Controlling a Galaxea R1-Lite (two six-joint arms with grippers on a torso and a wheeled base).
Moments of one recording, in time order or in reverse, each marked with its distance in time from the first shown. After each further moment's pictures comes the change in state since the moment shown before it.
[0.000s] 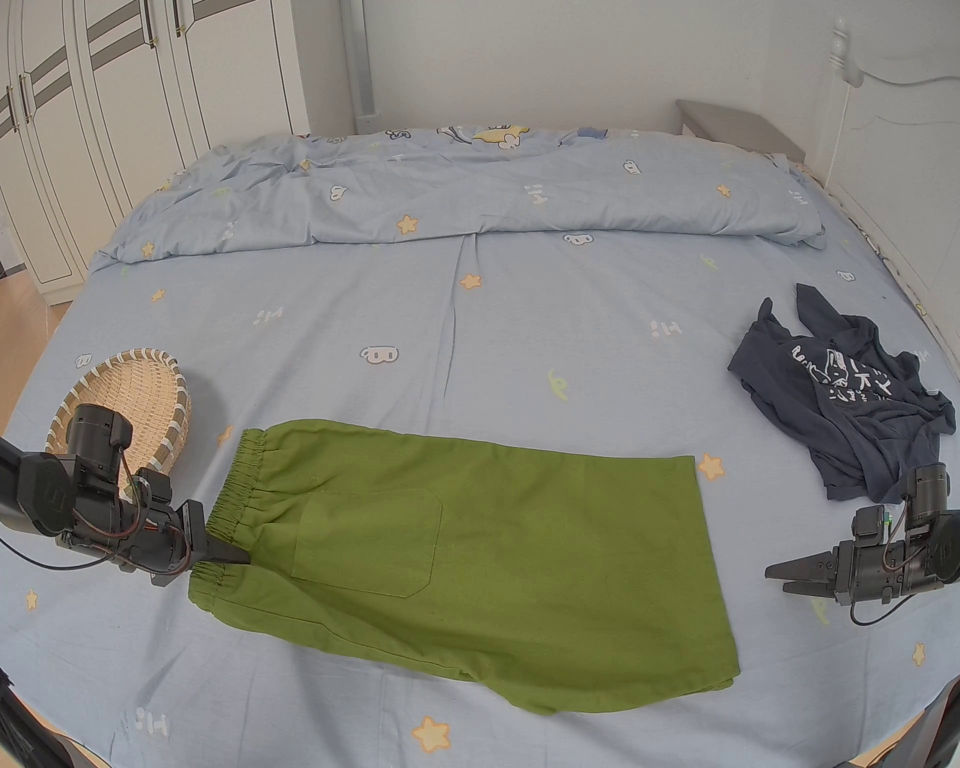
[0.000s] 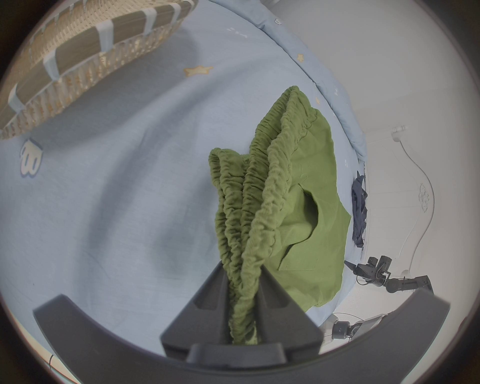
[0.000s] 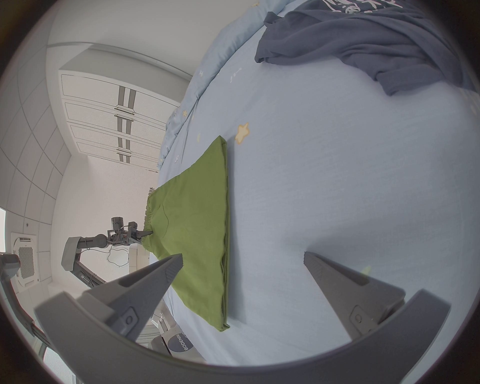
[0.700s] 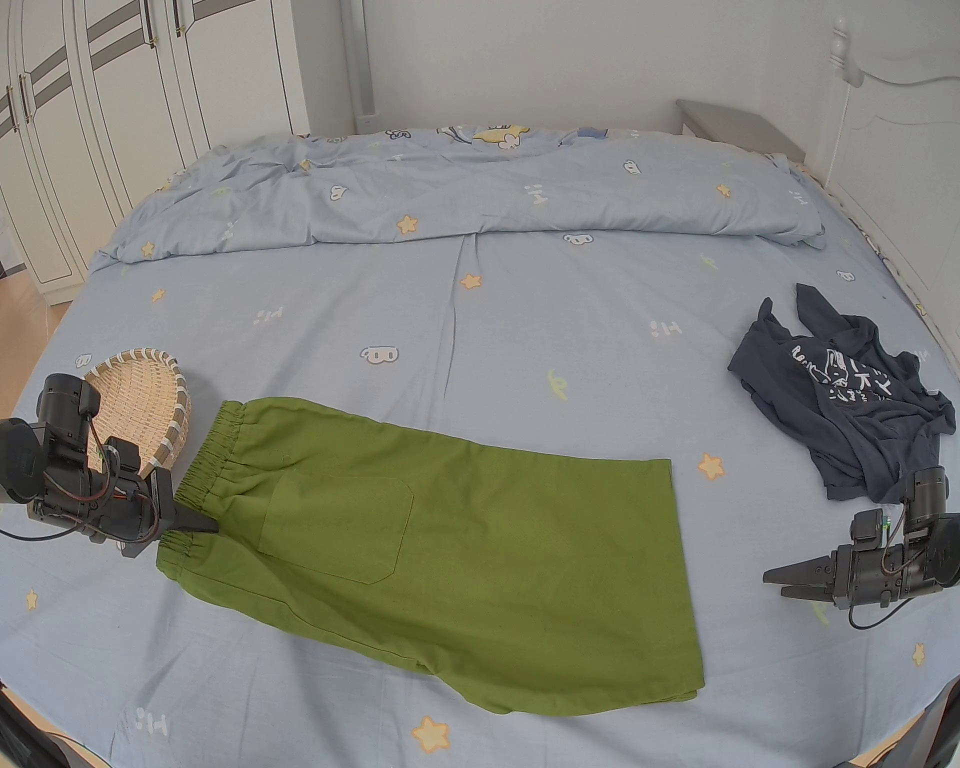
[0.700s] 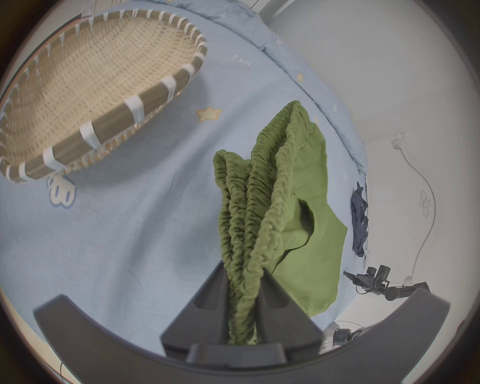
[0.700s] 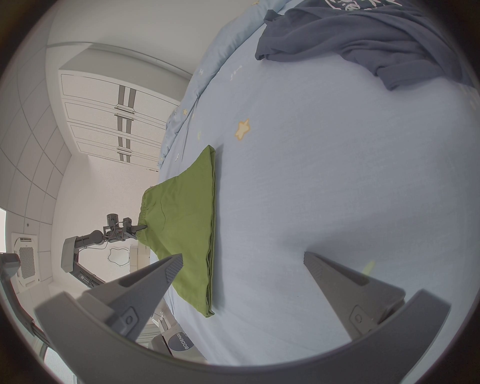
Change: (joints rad) left arm 0.079 -0.050 -0.106 0.122 0.000 0.042; right arm 0.008 0.001 0.014 -0.011 0.000 0.003
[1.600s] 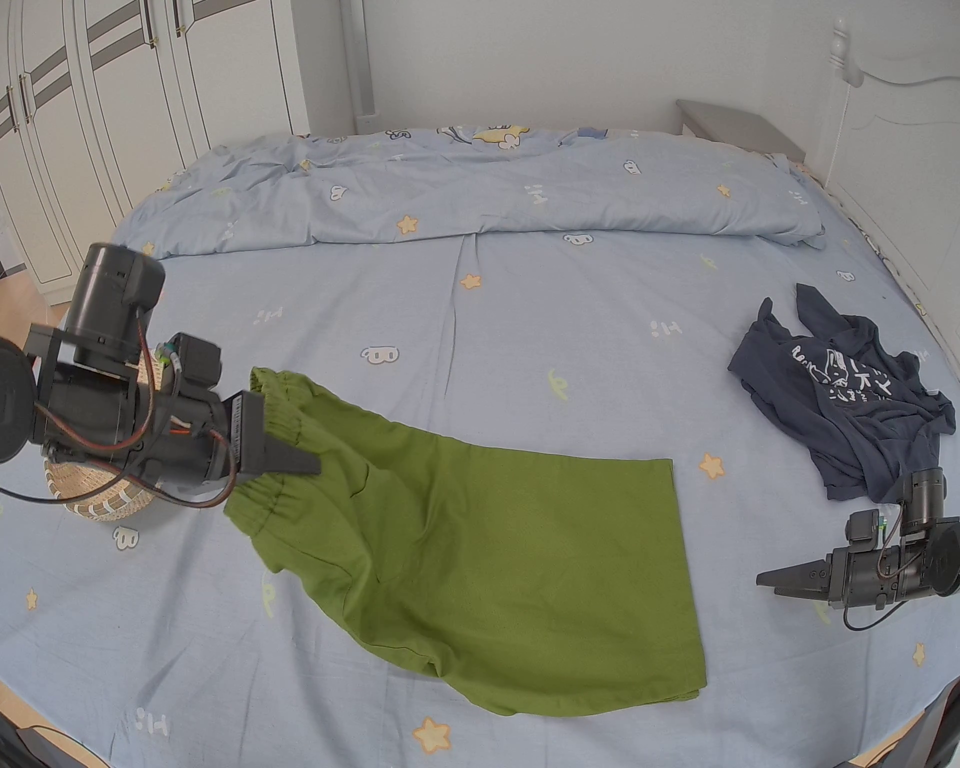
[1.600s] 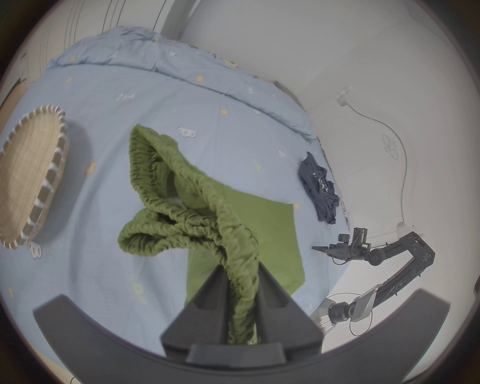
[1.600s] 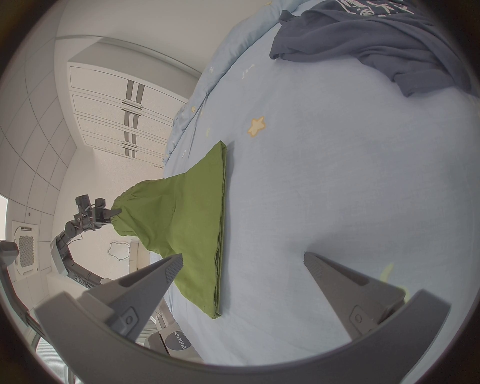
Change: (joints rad) left arm -0.510 -0.155 -0.256 0.151 0.211 -0.105; right arm 0.038 -0.007 0.034 -0.080 0.000 0.012
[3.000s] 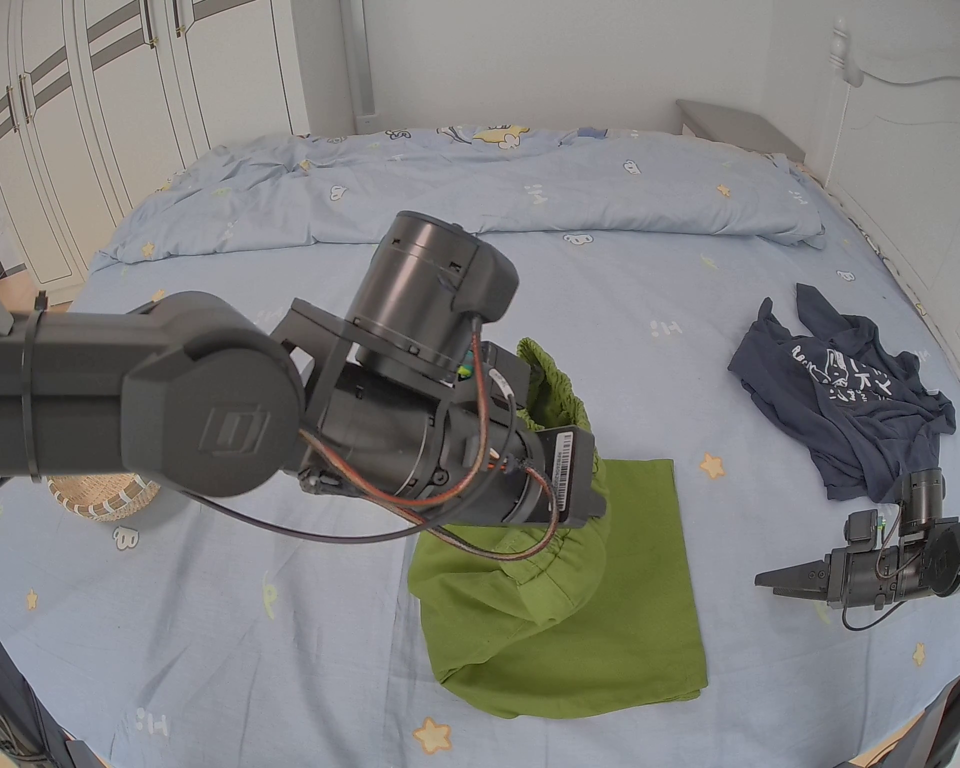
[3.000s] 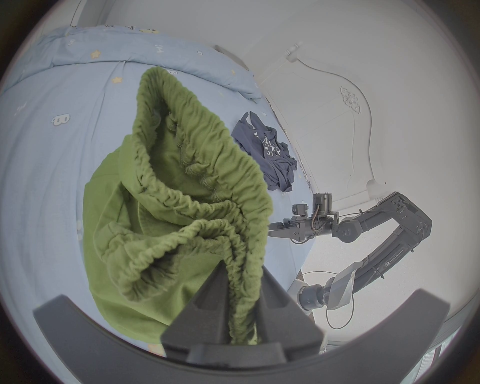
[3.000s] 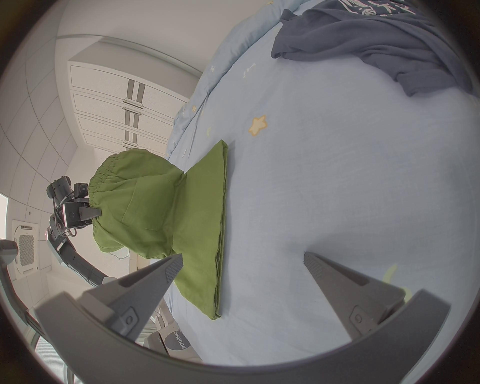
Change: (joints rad) left arm -0.492 0.332 -0.344 -0.025 0.093 -0.125; right arm 0.004 0.006 0.001 -0.010 0.000 0.000
